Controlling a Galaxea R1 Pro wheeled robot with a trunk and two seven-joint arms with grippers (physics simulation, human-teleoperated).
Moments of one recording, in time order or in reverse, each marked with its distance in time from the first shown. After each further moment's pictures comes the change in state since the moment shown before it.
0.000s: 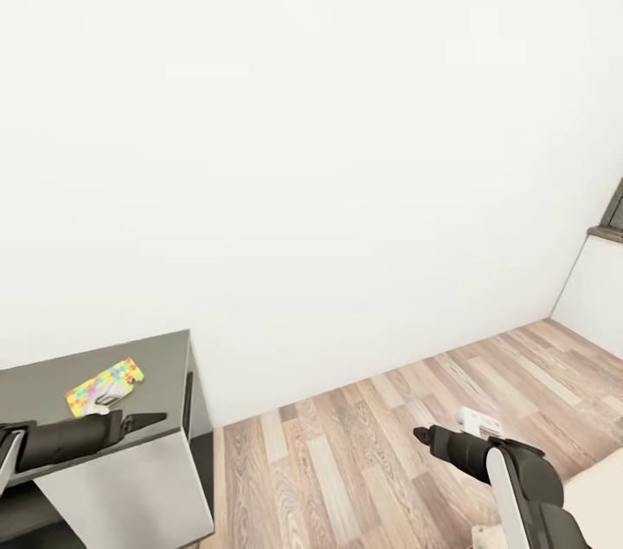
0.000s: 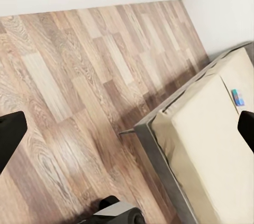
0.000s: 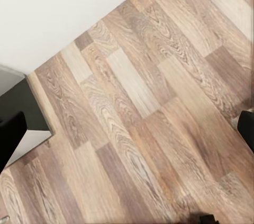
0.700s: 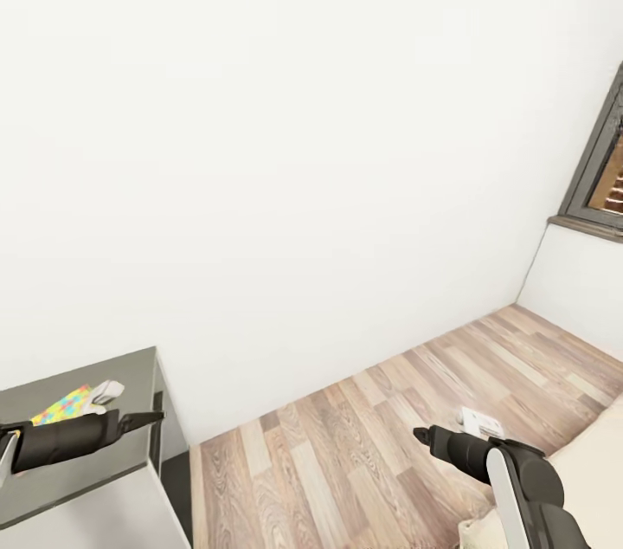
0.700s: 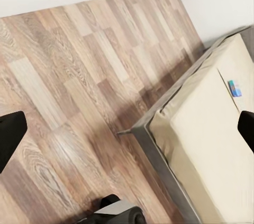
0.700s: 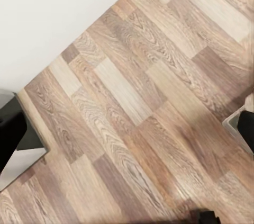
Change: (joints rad) left arm 0.001 0.006 0.009 0.000 0.001 -0.001 -0.001; right arm 0.000 0.001 -0.002 0.000 -0.002 0.001 0.004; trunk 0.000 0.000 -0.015
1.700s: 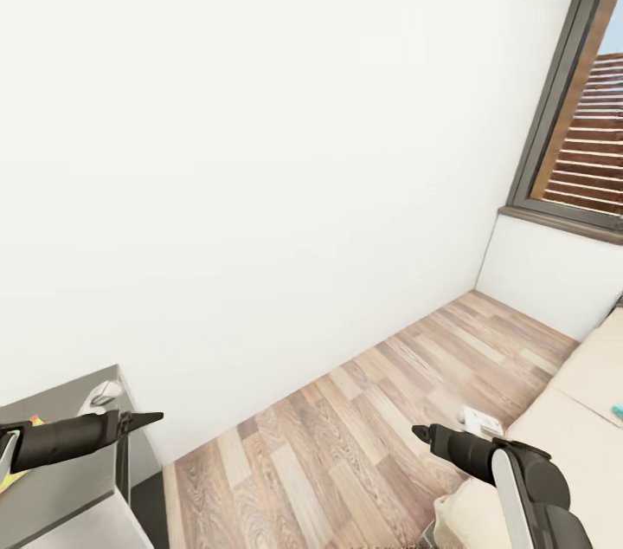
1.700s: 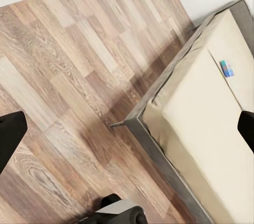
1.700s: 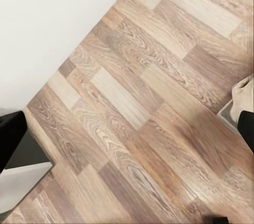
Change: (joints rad) left arm 0.000 0.001 0.000 0.000 -0.003 0.000 0.001; right arm 0.000 0.000 -0.026 0.000 0.006 -0.005 0.068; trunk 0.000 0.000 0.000
